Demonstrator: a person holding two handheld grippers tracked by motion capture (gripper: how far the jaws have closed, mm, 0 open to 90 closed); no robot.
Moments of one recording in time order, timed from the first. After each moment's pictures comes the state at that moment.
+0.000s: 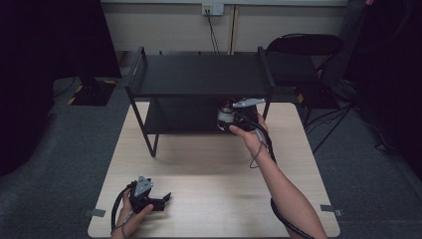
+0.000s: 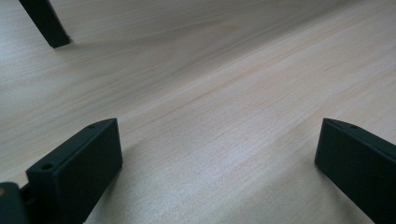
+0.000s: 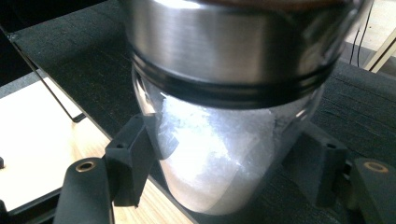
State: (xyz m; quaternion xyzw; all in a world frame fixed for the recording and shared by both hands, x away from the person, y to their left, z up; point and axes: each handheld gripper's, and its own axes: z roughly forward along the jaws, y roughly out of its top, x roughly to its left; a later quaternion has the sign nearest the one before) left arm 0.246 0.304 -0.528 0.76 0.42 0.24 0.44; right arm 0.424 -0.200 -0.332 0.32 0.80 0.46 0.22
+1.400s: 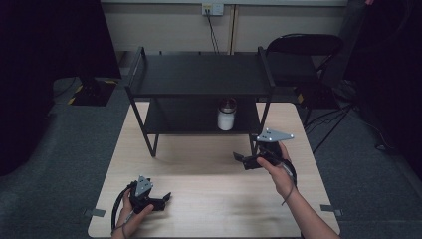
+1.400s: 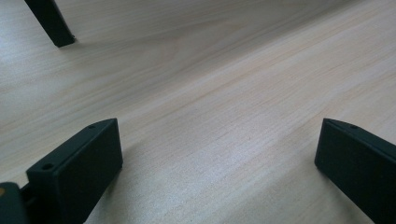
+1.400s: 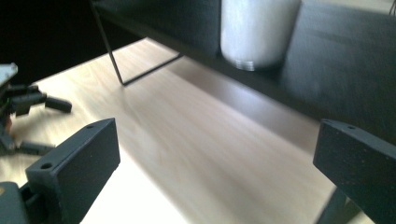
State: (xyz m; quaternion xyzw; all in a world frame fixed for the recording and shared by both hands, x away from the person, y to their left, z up) left arm 0.245 0.301 -0.528 0.76 0.42 0.25 0.43; right arm 0.340 -0.280 -0.386 0.29 0.78 0.51 0.20
